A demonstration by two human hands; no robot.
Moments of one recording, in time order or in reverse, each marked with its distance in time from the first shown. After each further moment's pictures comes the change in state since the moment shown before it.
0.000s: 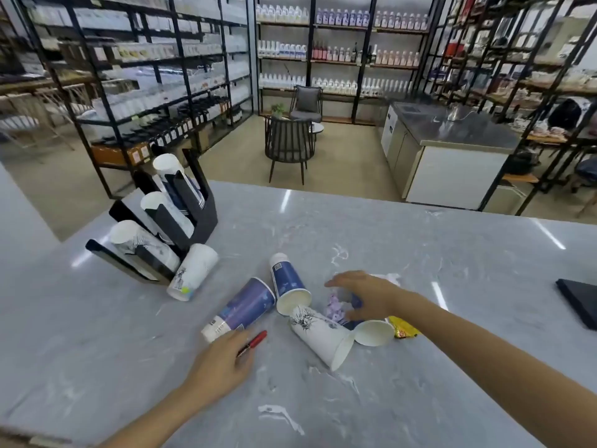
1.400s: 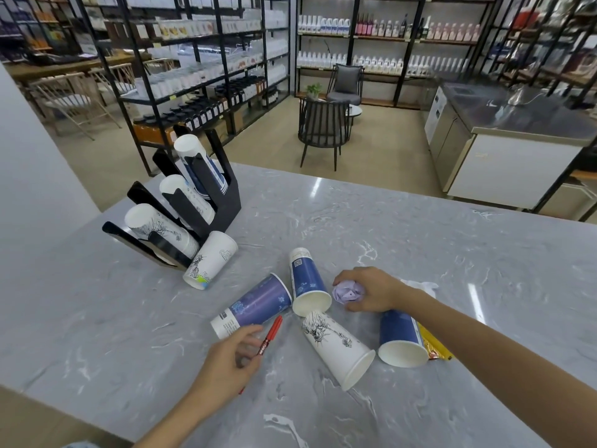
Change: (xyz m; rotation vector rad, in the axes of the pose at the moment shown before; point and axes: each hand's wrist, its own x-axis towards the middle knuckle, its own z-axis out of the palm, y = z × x) left_hand -0.003 0.013 0.006 -0.569 0.152 -0.277; right_hand 0.070 0.014 0.014 0.100 0.000 -0.055
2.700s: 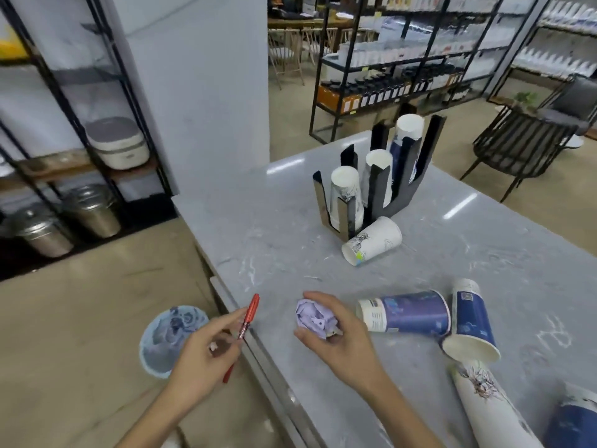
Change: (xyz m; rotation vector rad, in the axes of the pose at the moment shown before) left_hand -0.163 -0.084 -0.136 -0.251 0.607 -0.268; right_hand 0.029 -0.308 0.124 0.971 0.079 -0.324
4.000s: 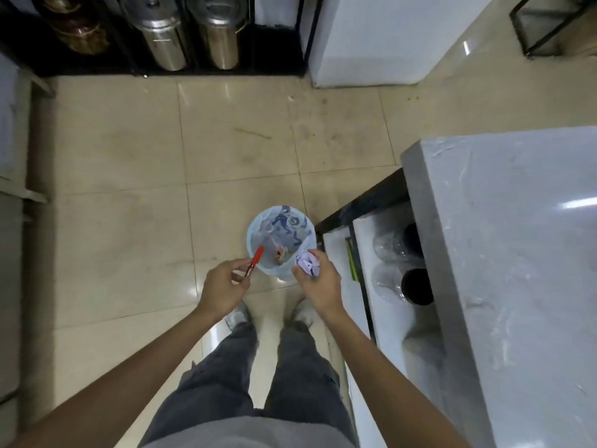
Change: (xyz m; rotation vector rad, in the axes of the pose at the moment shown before) left_hand 0.086 -0.284 -0.302 0.106 0.234 -0.614; right_hand 0.149 0.117 0.465 -0.389 -0.431 0.482
